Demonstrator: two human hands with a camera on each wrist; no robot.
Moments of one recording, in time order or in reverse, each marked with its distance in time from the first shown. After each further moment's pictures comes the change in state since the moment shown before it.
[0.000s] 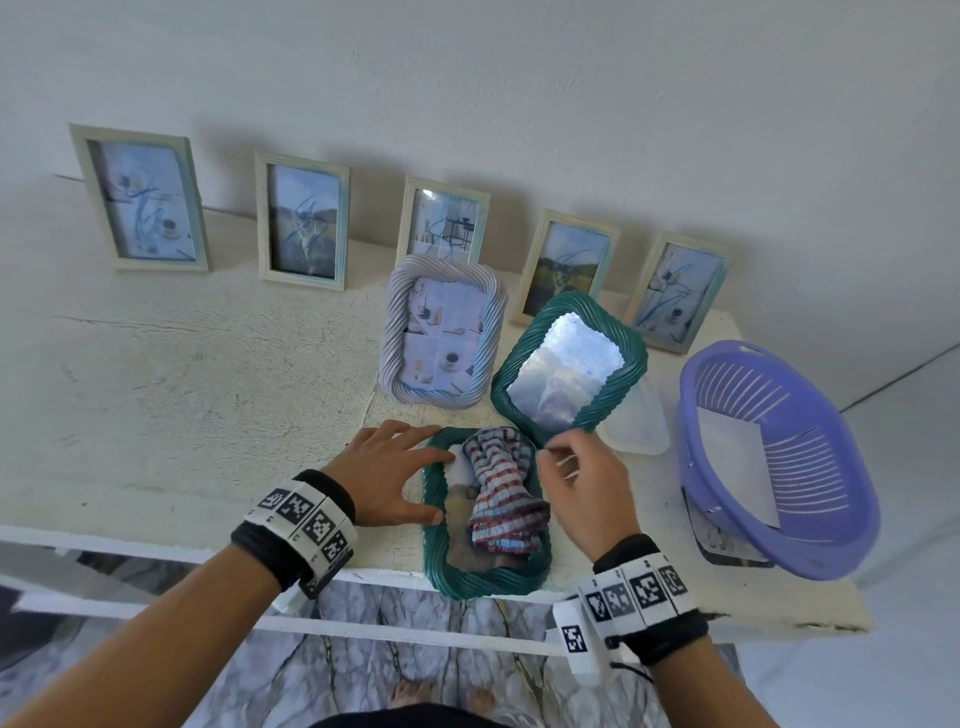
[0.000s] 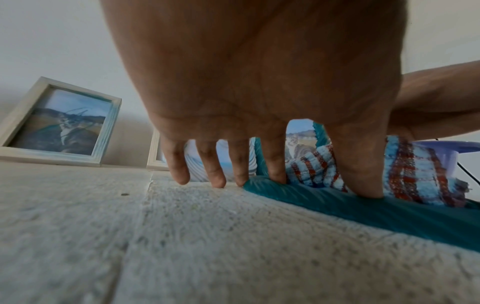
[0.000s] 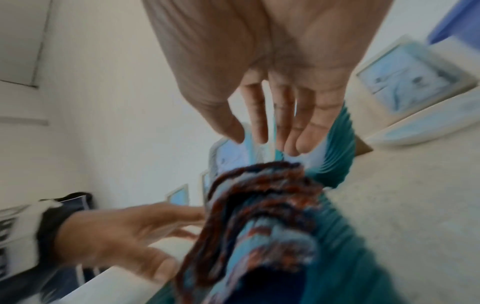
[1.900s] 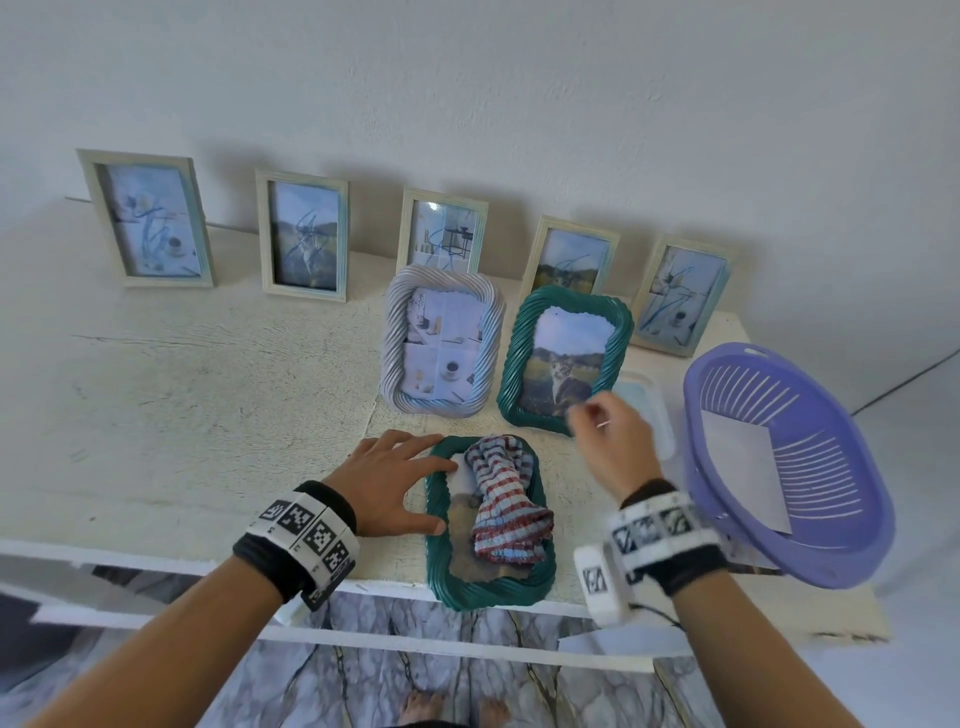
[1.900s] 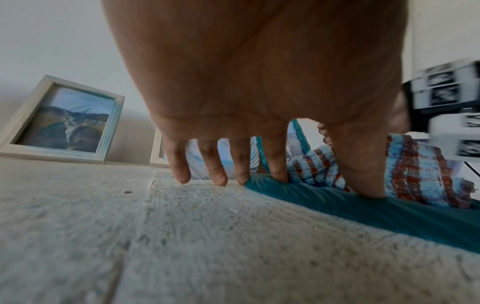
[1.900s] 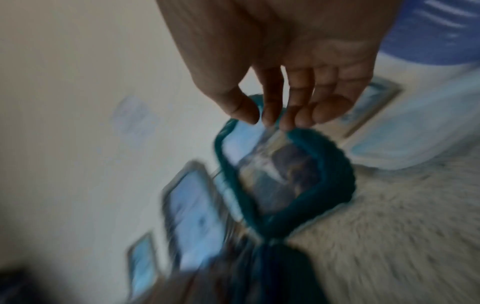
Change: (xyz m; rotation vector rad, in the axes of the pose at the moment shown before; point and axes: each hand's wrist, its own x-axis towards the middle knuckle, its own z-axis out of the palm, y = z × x) left_hand 0.000 0.001 -0.003 -0.005 -0.017 -0.009; right_hand 0.053 0.009 -0.021 0.045 -0.075 0.258
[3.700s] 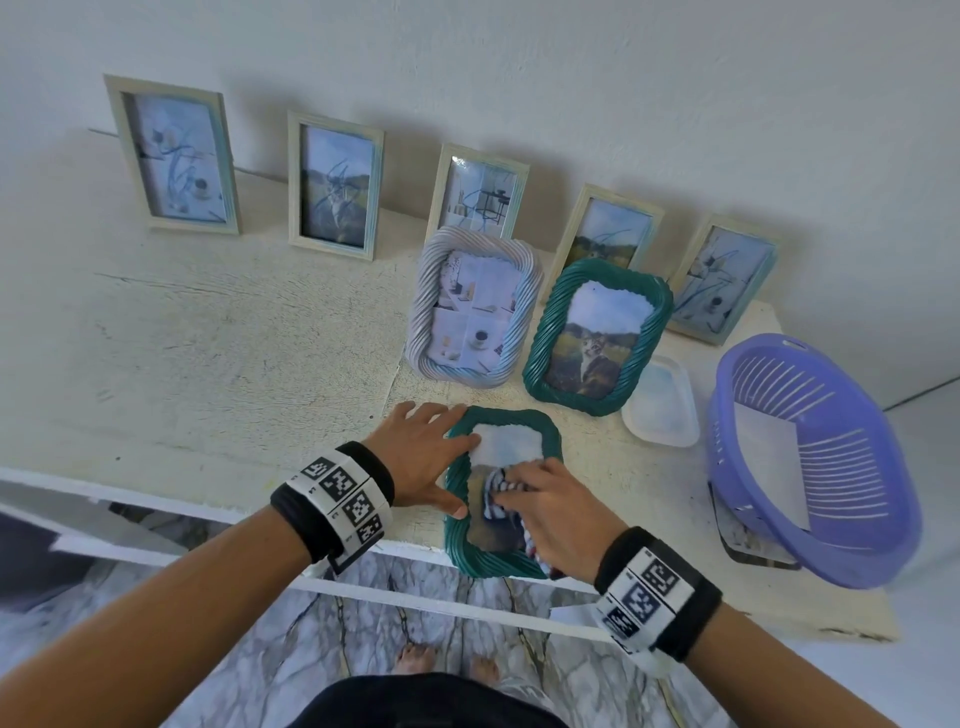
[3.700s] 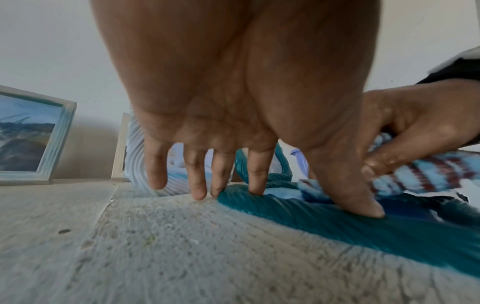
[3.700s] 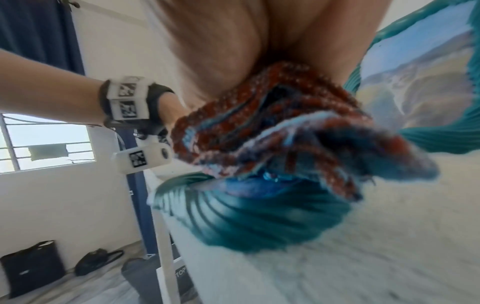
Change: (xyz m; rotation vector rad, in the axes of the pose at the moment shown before) left_hand 0.001 0.017 -0.004 0.246 -0.095 0.016; right_hand -0.062 0.004 0.049 -0.595 -0.610 -0.765
